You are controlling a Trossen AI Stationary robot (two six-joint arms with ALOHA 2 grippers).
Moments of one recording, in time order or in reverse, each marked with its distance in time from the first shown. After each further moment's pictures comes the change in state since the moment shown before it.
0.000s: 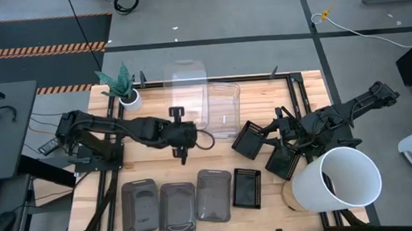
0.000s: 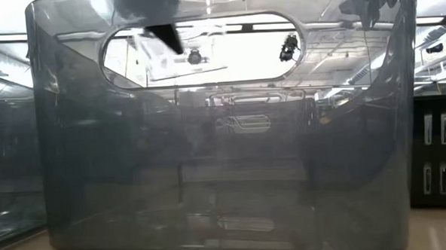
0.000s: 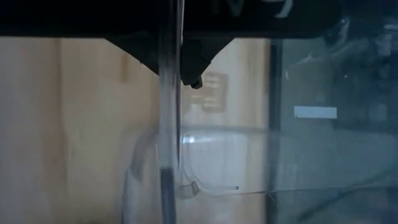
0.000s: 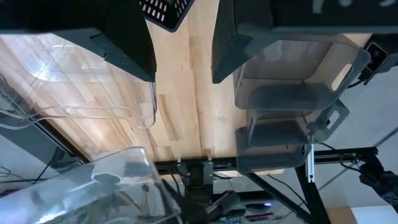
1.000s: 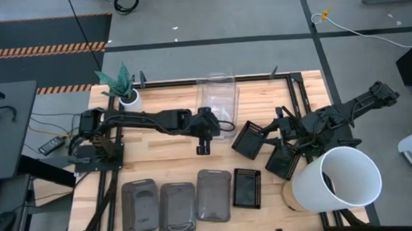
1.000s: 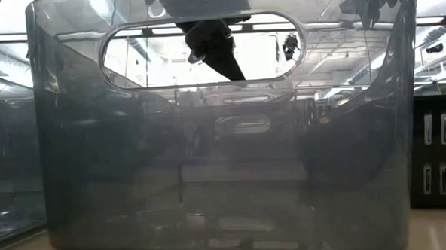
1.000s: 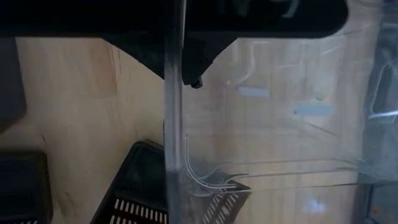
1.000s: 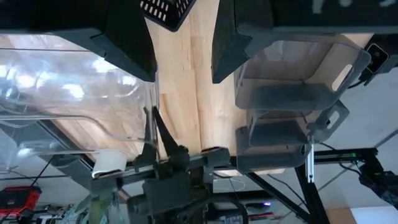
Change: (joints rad) left arm 0.169 0.221 -0.005 0.433 0.443 0.124; right arm 0.000 -0.009 0.001 -0.007 0.000 -0.010
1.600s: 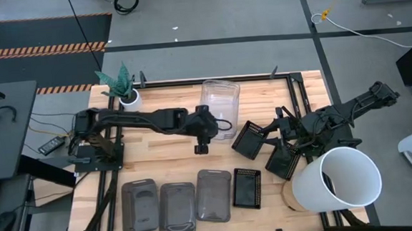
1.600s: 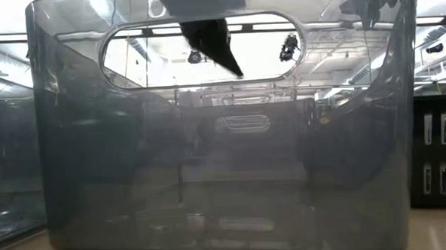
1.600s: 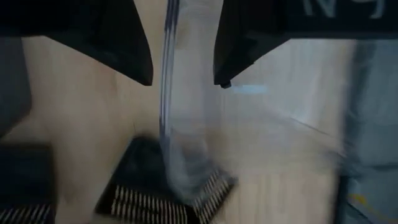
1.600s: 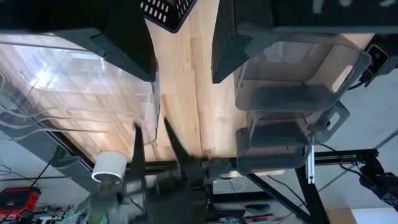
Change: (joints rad) left arm -0.024 -0.063 0.001 -0.024 -0.021 0.004; right arm 0.000 0.001 0.000 -0.004 0.000 0.006
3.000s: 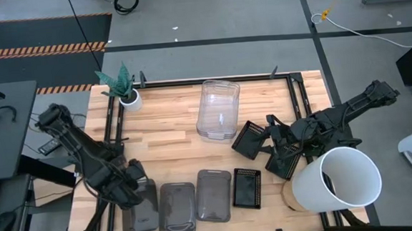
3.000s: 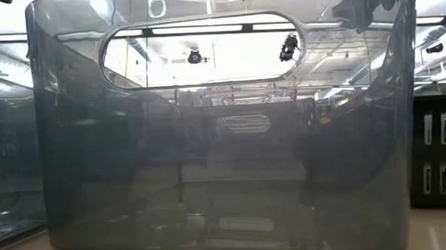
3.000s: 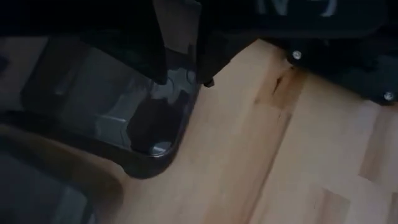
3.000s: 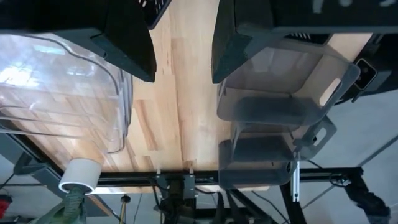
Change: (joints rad) left arm -0.849 -0.466 -0.422 -0.702 -0.027 -1.530; right arm 0.002 0.156 -0.001 0.115 -0.071 -0.017
